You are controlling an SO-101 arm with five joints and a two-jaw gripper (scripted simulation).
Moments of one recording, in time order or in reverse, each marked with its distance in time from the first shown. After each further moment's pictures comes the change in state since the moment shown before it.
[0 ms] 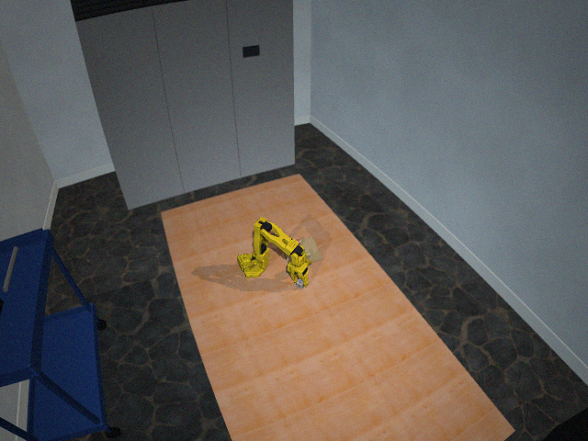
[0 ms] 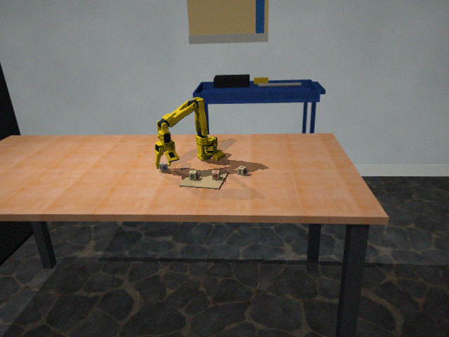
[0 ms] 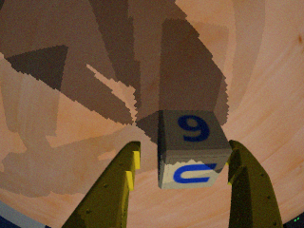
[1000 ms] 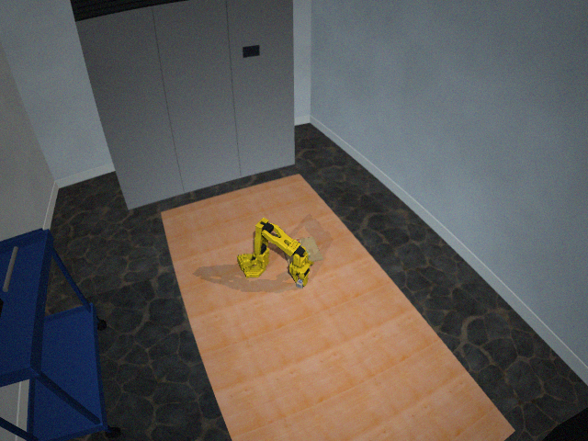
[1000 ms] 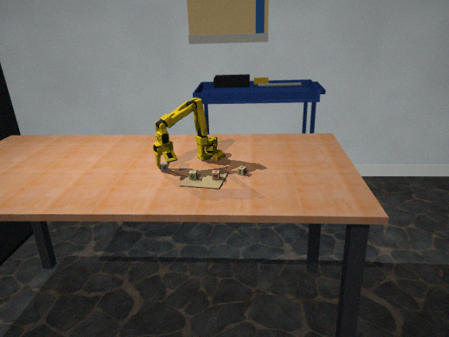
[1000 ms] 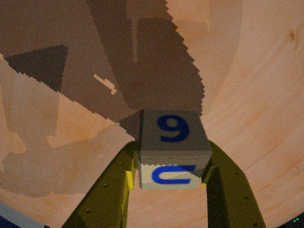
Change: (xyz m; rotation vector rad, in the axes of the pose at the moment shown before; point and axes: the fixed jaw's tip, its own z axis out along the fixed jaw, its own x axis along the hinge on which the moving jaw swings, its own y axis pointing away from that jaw) arm 0.000 -0.007 0.000 -0.001 0.000 0.000
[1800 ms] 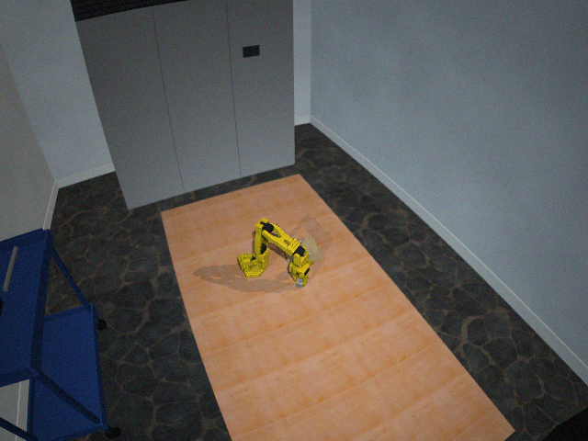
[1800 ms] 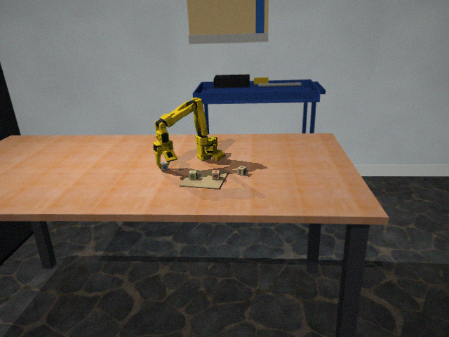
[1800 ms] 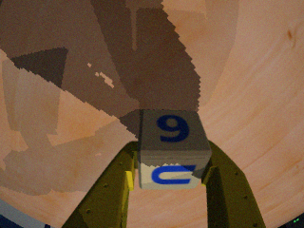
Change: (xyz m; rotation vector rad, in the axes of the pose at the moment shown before) arm 0.000 0.000 -0.003 -0.007 0.000 0.000
